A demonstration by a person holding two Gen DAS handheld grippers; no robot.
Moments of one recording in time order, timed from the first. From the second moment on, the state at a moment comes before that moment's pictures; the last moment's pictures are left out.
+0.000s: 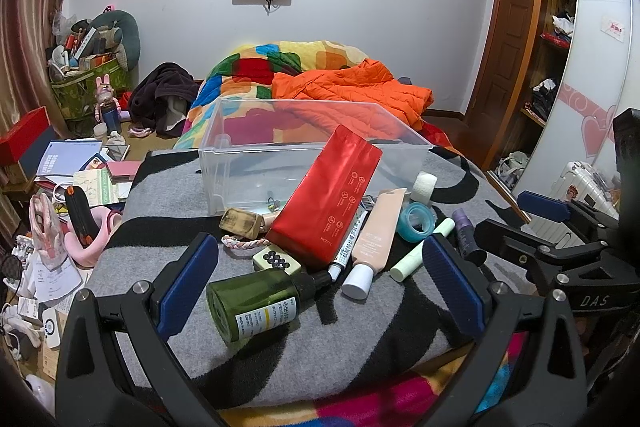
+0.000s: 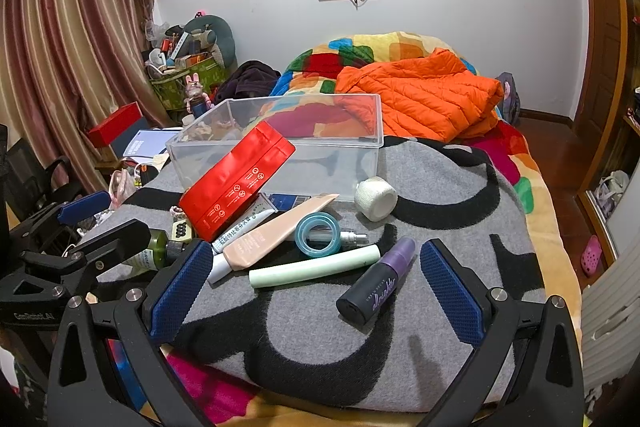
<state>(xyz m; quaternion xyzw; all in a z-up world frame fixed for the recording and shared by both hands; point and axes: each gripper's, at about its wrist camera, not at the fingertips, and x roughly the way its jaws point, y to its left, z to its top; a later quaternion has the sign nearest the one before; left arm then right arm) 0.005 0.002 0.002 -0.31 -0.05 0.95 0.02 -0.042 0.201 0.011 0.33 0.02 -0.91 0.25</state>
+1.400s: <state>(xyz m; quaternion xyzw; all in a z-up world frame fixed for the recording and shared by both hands) -0.011 -0.033 -0.055 -0.38 -0.08 0.92 0.00 -0.091 0.228 -0.050 0.44 -0.03 -0.88 0.20</state>
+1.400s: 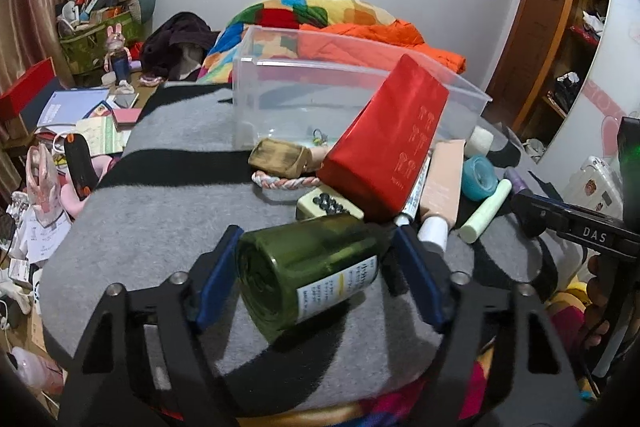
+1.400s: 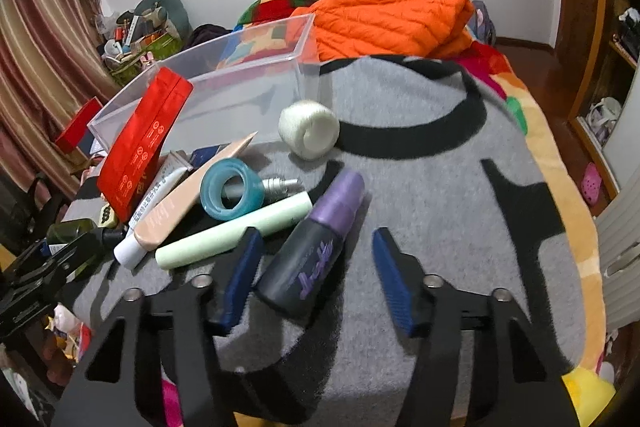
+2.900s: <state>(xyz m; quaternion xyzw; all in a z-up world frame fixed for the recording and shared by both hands) -0.151 -0.088 0.011 -0.34 -0.10 0.93 -0.04 -0.203 0.149 0.009 0.40 0.03 -0.87 0.28</state>
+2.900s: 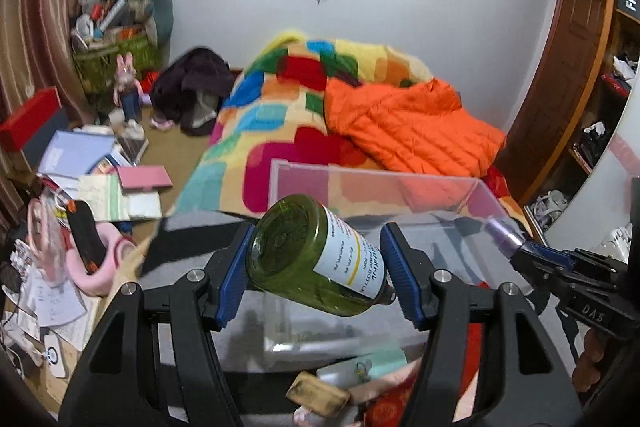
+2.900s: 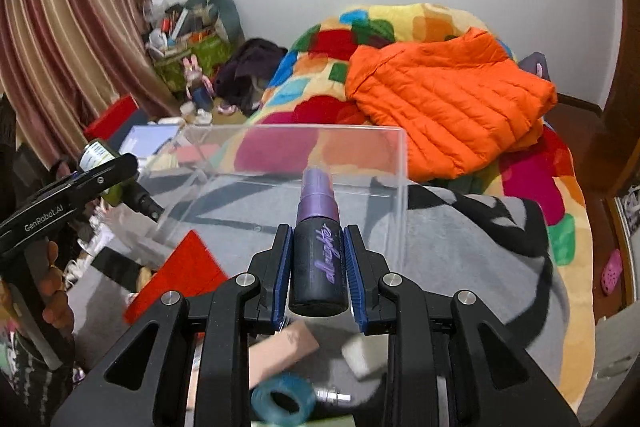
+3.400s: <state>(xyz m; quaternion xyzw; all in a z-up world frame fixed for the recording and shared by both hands) -0.166 -0.053 -0.009 -0.40 -0.06 0.92 0.00 -0.217 0.117 -0.012 0.42 0.09 -0.86 0.28</state>
